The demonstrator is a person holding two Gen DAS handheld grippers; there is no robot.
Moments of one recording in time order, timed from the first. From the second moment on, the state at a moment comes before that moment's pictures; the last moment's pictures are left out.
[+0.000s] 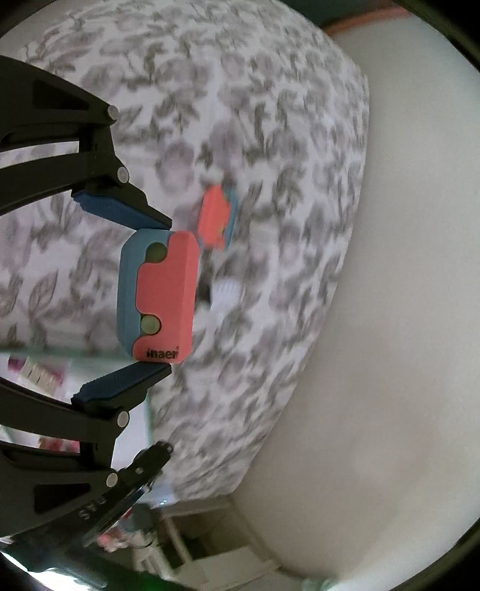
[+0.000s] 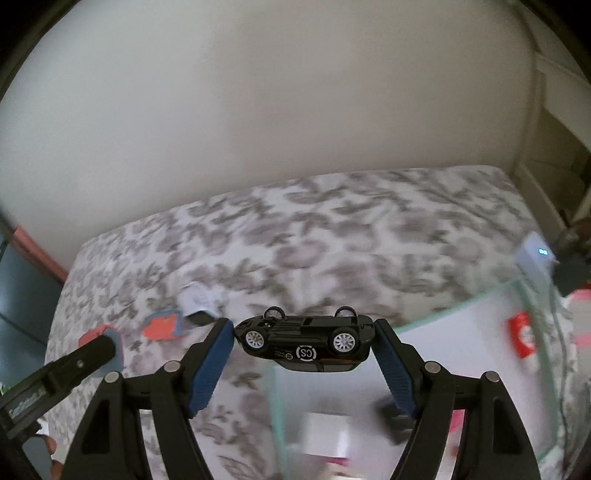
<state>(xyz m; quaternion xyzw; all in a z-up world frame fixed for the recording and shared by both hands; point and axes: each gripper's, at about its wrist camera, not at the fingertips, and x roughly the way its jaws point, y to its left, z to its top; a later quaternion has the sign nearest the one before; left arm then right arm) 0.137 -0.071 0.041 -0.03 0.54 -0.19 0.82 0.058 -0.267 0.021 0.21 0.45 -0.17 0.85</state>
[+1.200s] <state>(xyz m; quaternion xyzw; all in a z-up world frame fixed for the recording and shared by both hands) 0.040 -0.222 -0.037 0.15 0.61 -0.30 0.72 -0.023 -0.387 -0.051 0.28 0.53 -0.31 0.74</state>
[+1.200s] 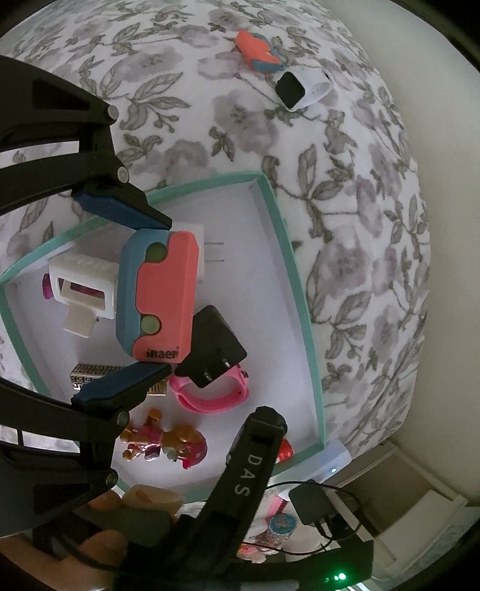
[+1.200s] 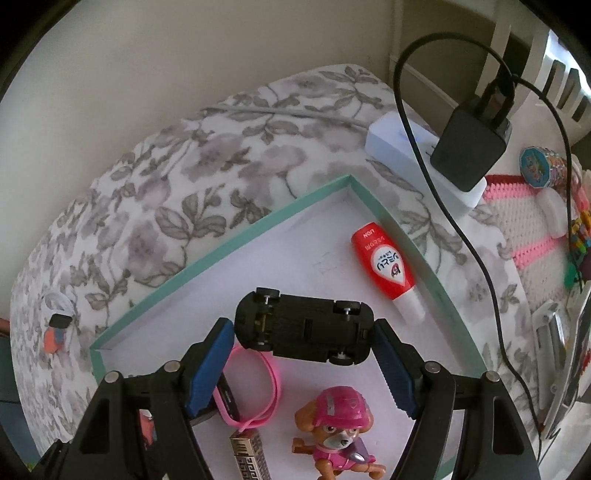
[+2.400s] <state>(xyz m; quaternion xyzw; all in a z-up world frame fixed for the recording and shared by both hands) 0.100 -0.163 -0.019 0.09 0.61 -0.24 0.75 0.009 -0.351 -0.024 0.22 0.53 -0.30 0.76</state>
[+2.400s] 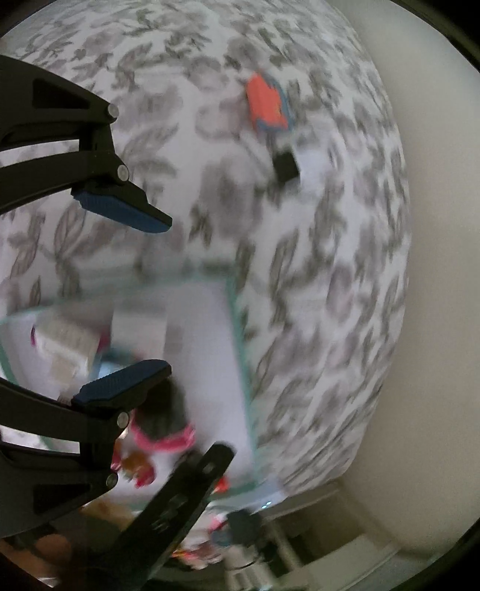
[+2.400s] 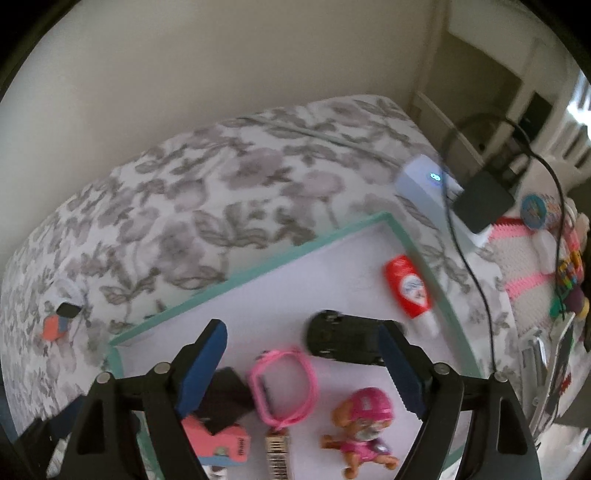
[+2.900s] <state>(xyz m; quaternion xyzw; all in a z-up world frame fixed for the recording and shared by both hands) 0.178 -0.004 -0.028 -0.03 0.59 -0.05 0.81 0.073 -0.248 -0.010 0.17 0.51 -0.18 0.82</state>
